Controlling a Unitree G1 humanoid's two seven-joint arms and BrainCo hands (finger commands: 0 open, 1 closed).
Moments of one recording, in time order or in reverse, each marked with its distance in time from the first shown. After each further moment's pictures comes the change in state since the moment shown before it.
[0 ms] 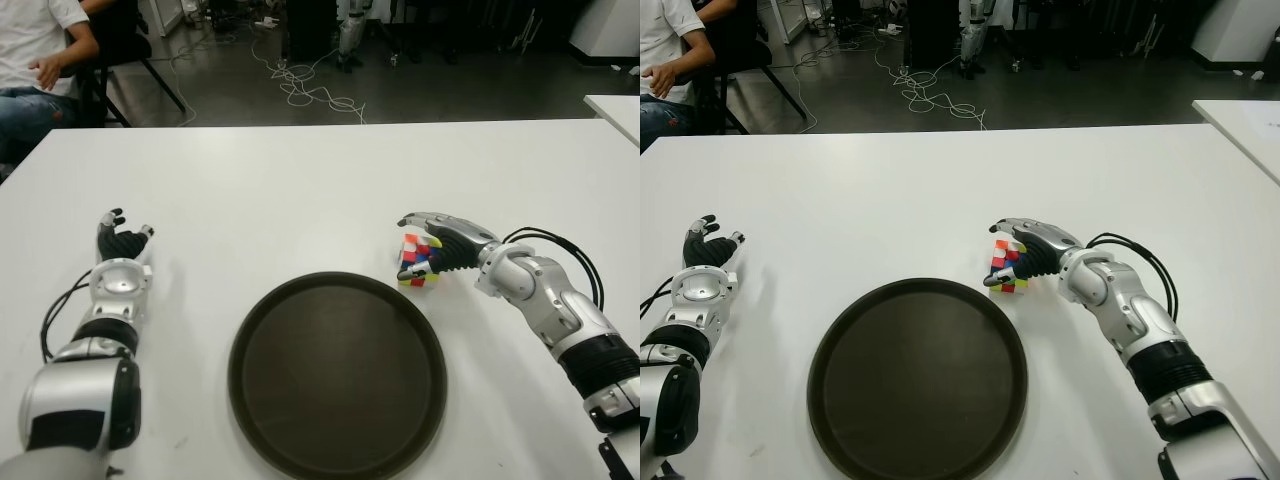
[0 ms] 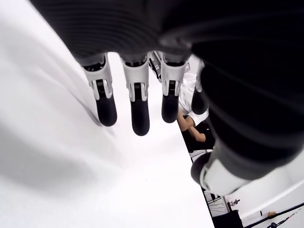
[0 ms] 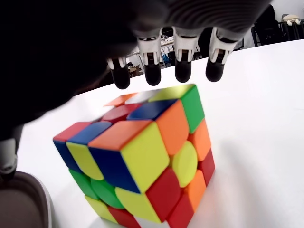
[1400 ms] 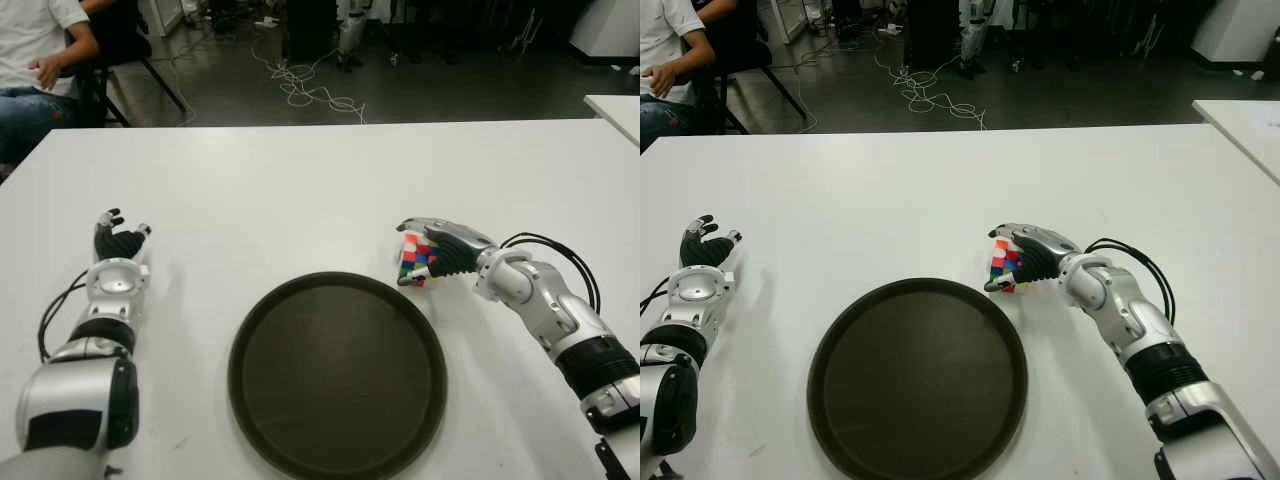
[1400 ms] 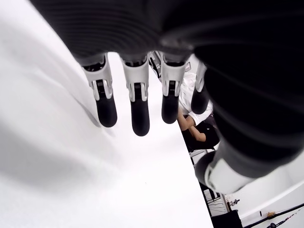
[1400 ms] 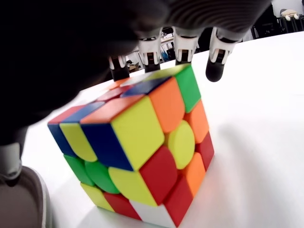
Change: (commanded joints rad) left arm 0.003 -0.003 0.023 0.000 -0.019 -0.008 -0.027; right arm -0.008 0.005 0.012 0.038 -0.008 -0.017 0.005
